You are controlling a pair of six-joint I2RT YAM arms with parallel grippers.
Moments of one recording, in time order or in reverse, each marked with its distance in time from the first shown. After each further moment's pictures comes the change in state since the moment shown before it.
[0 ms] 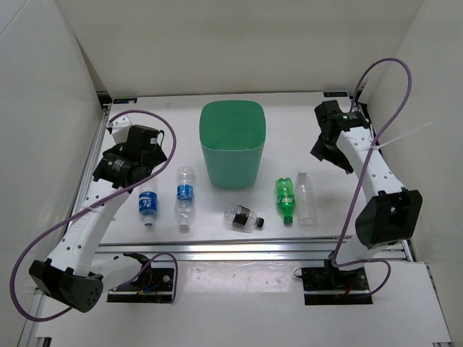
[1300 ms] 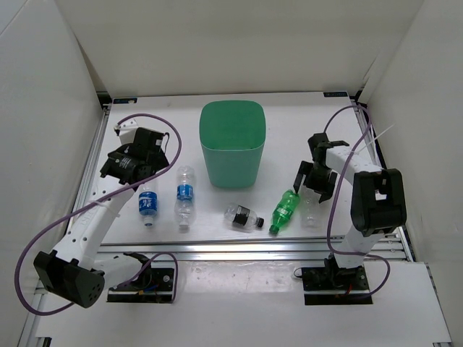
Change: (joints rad) left arm 0.000 0.029 -0.051 0.006 0.000 0.044; right arm -0.038 0.102 -0.429 0.375 -0.516 -0.289
